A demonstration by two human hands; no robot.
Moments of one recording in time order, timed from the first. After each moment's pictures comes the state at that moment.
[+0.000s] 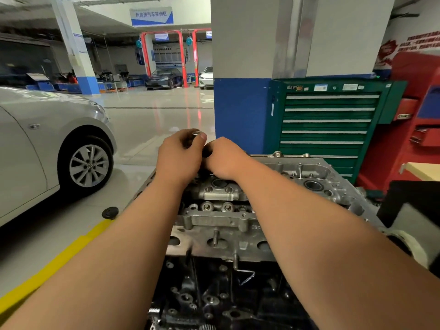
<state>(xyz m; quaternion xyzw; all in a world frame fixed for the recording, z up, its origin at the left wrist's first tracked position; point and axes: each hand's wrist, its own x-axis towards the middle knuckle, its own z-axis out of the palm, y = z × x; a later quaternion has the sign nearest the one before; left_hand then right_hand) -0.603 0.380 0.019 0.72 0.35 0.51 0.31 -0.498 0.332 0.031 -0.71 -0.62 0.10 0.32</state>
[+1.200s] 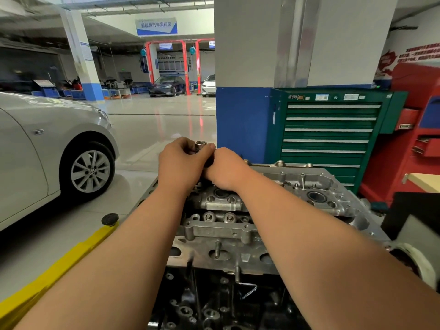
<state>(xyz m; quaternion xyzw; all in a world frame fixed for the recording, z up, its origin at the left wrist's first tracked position) -0.600 0.384 0.019 0.71 0.37 0.53 0.28 -0.497 0.339 0.027 -0.72 -0.60 0.11 0.34</state>
